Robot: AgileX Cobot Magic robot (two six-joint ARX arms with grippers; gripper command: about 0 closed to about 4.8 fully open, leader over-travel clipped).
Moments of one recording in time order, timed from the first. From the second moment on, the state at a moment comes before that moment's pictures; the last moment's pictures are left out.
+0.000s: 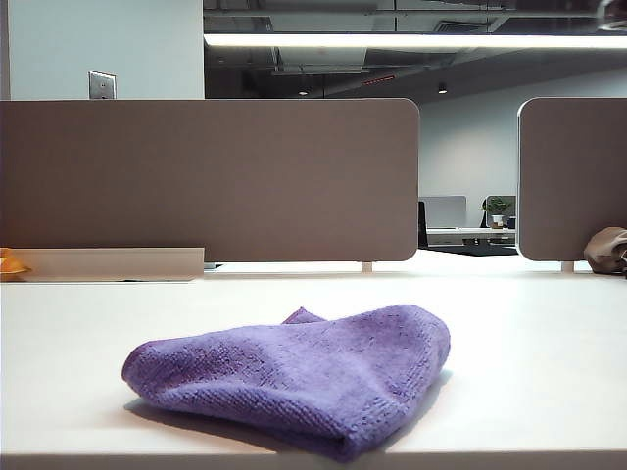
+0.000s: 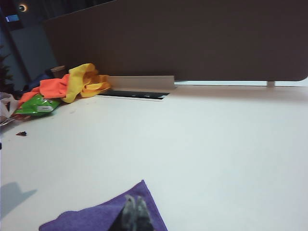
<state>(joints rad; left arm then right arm) -0.23 0.22 0.19 -0.27 0.12 -0.25 0.69 0.02 0.21 -0.16 0.07 0.18</state>
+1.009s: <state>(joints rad) -0.23 0.22 0.05 -0.23 0.11 -0.13 0.69 0.00 0.01 -0.19 0.05 0.18</state>
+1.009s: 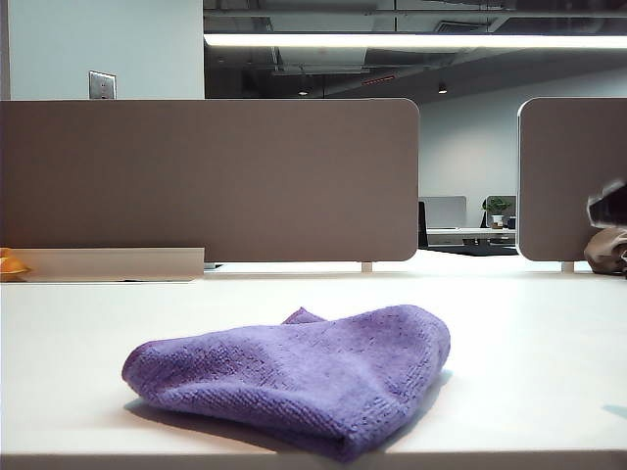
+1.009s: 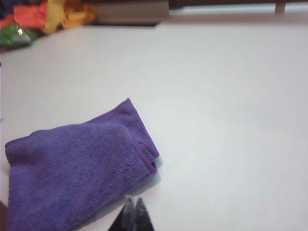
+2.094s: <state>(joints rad) -0.23 0.04 0.04 -0.24 0.09 -0.20 0.62 0.00 0.01 -0.19 0.03 0.18</state>
